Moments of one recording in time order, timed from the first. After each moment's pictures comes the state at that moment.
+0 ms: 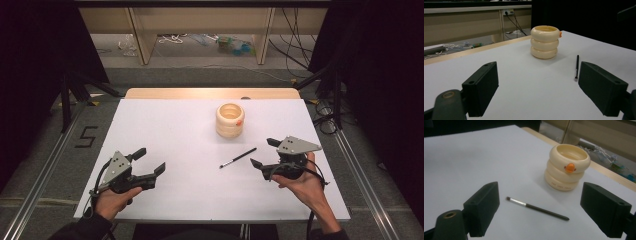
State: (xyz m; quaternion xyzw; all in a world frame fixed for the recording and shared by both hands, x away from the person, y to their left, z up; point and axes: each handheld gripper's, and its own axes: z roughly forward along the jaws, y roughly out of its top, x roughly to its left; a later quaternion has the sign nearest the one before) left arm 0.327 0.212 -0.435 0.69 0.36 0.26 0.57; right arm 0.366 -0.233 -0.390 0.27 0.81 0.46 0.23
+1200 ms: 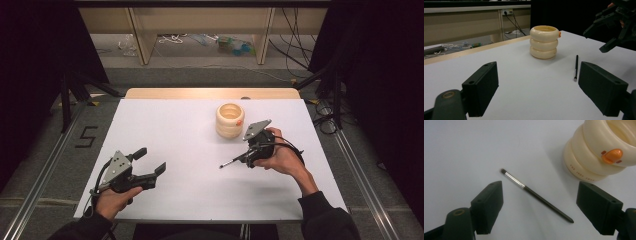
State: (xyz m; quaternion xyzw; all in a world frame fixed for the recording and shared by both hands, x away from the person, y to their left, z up) left arm 0.328 0.211 -0.435 0.69 0.36 0.26 0.57; right arm 0.440 -0.181 -0.406 0.18 0.93 0.28 0.16
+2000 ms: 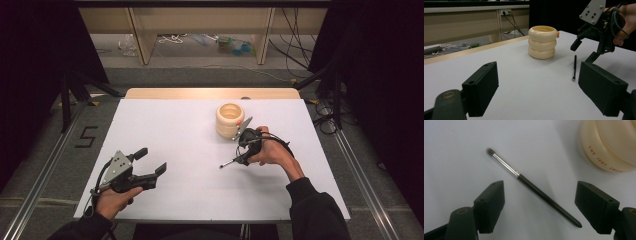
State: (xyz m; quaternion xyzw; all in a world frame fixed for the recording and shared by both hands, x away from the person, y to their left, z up) left arm 0.328 0.210 -0.435 0.69 0.36 0.26 0.57; right arm 0.476 -0.162 -0.436 0.17 0.96 0.18 0.10
